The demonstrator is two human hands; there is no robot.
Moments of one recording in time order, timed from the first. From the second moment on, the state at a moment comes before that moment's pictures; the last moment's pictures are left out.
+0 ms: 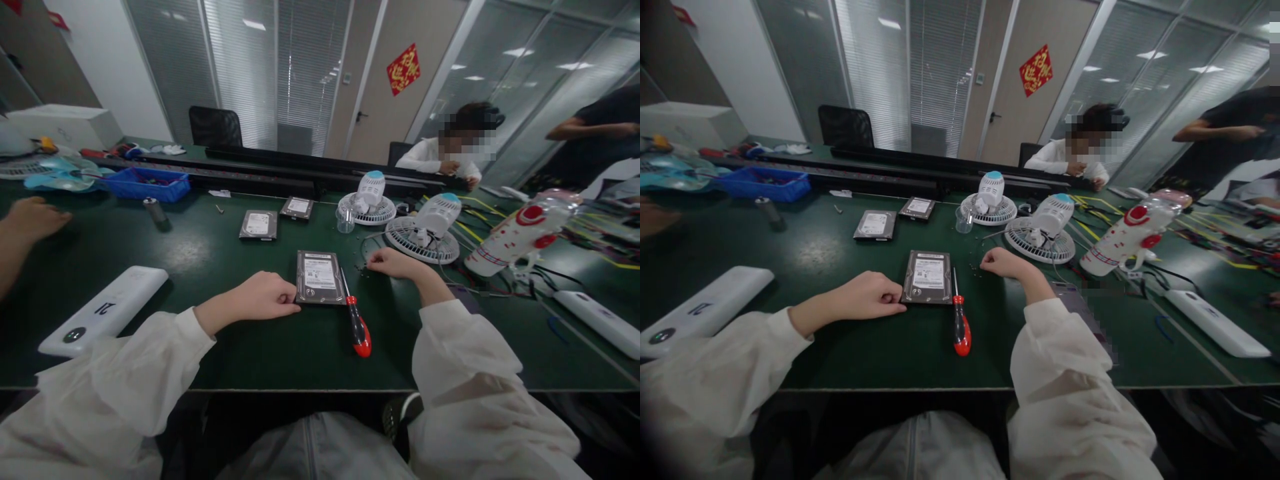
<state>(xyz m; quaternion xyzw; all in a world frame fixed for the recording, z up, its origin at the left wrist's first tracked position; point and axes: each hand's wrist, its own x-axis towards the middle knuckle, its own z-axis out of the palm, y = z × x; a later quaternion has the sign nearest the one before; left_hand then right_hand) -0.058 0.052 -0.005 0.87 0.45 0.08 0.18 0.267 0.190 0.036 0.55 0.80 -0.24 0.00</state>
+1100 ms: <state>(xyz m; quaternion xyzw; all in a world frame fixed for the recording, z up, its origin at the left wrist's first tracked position) -0.055 0.052 0.010 0.80 0.58 0.07 0.13 0.207 0.055 0.063 0.45 0.87 -0.09 0.19</state>
